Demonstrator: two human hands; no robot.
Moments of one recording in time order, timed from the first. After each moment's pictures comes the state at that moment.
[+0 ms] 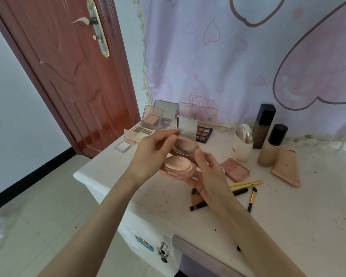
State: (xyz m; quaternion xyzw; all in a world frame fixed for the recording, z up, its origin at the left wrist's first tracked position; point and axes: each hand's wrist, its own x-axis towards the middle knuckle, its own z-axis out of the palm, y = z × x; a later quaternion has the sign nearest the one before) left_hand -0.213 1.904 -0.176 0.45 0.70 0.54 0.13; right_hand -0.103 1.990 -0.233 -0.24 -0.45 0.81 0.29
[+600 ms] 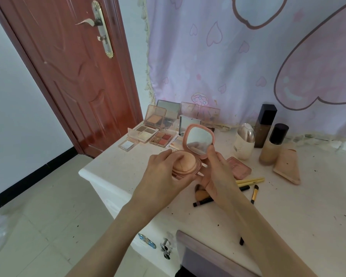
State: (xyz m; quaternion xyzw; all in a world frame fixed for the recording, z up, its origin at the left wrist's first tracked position) left_hand -0.182 1.879 -0.207 0.50 0.80 0.33 -0.03; right_hand -0.101 1.996 -0.231 -0.28 -0.41 0.82 0.30
